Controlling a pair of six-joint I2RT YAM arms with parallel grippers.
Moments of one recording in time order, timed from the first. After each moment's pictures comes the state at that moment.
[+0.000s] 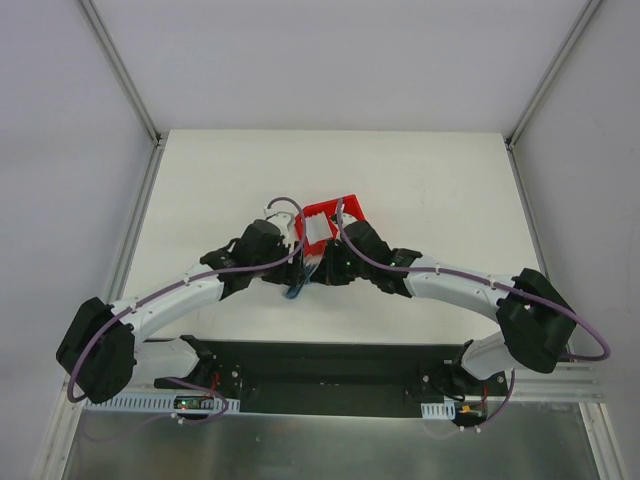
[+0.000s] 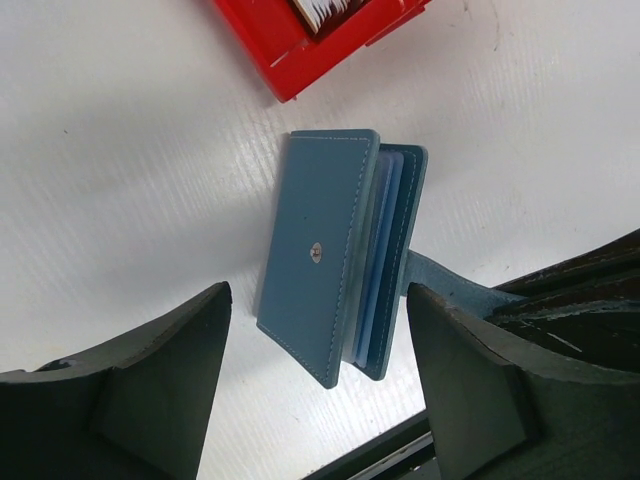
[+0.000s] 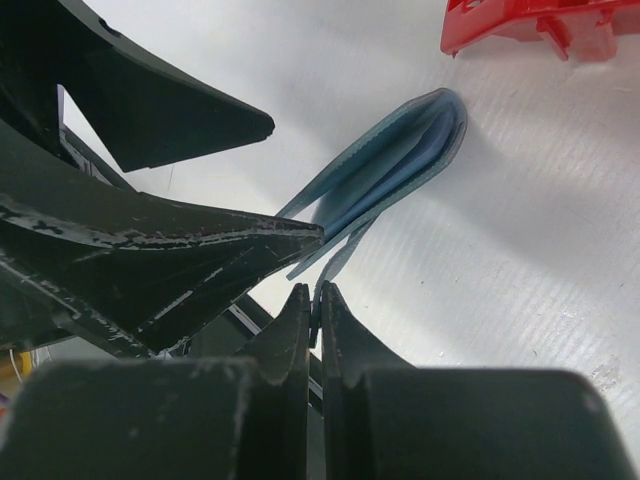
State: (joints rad) left arm -0.68 1.20 0.69 -0.31 0.05 -0.45; right arm 0.93 1.47 0.87 -0.07 -0.15 0.77
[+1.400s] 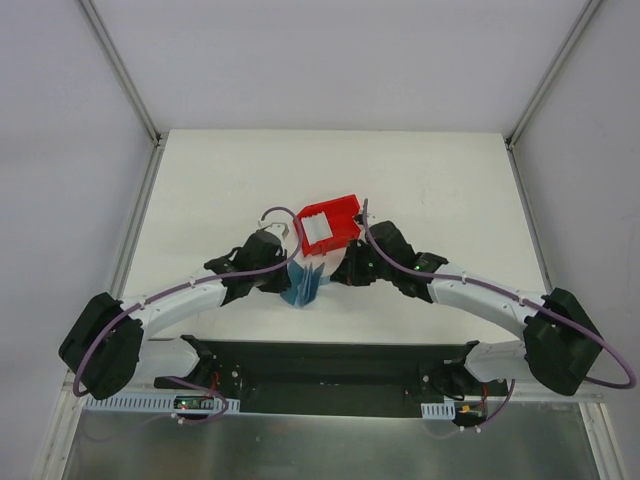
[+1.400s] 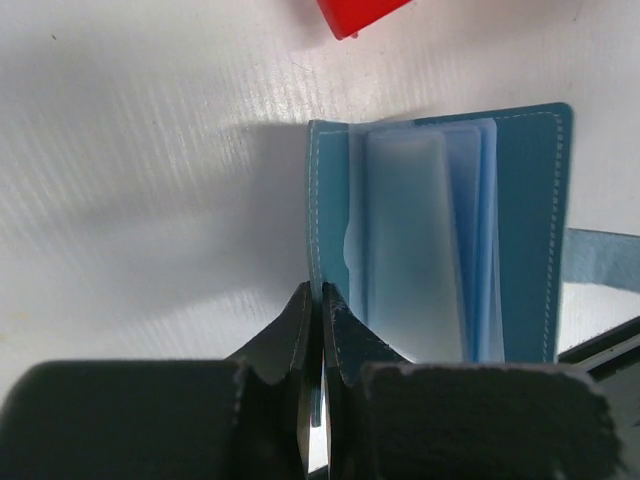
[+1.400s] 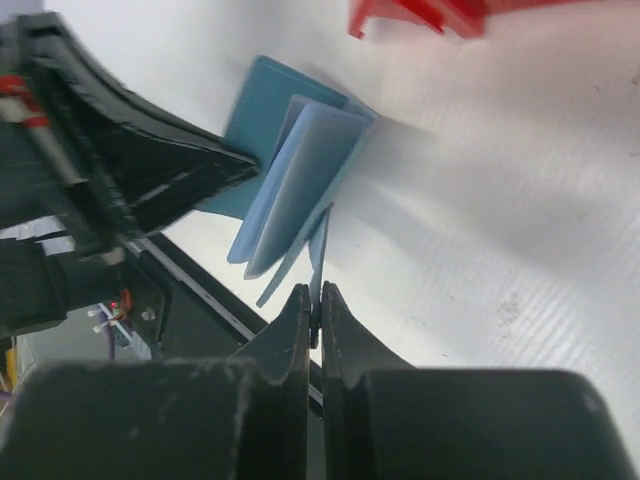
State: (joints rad) left arm -0.68 1.20 0.60 -0.27 0.01 -0.55; right arm 0.83 1.30 0.74 -0.13 -0.16 0.73
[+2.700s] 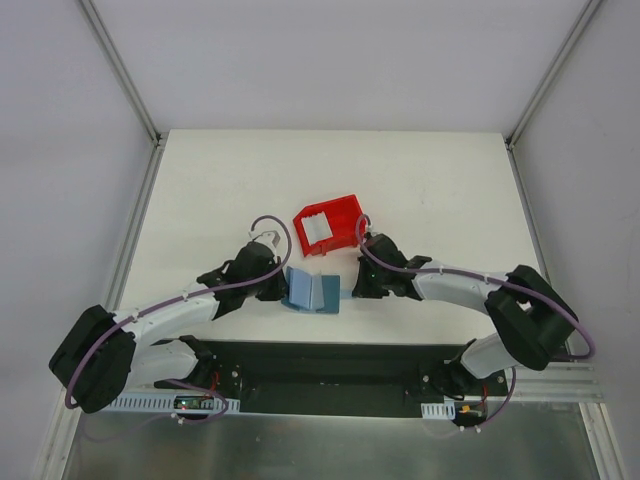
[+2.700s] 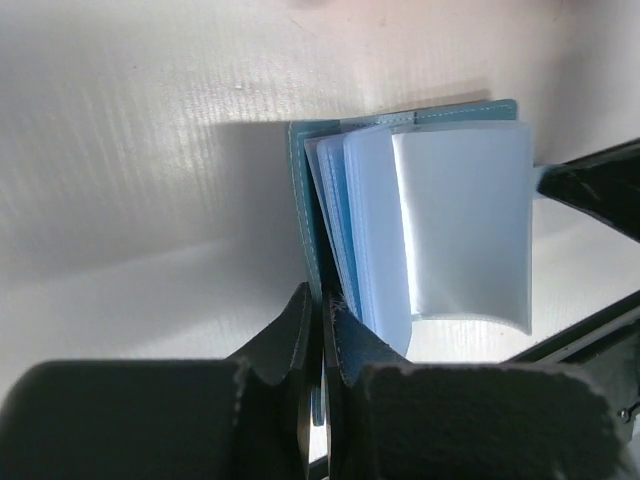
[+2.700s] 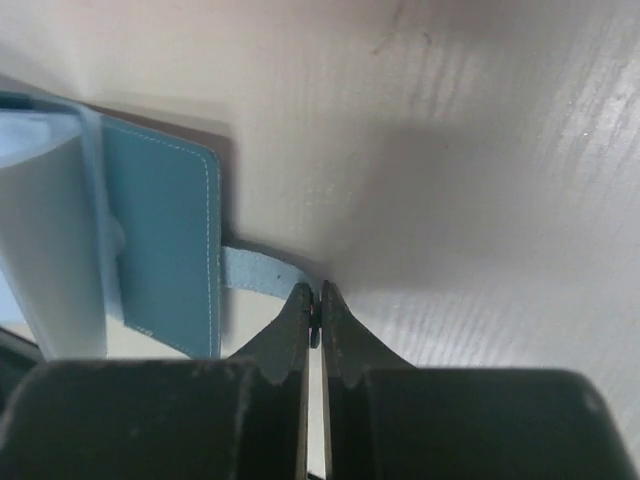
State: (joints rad) left arm -0.68 1.13 0.46 -0.15 0.04 -0.69; right arm 0.79 1.46 0.68 -0.21 -0.03 0.74
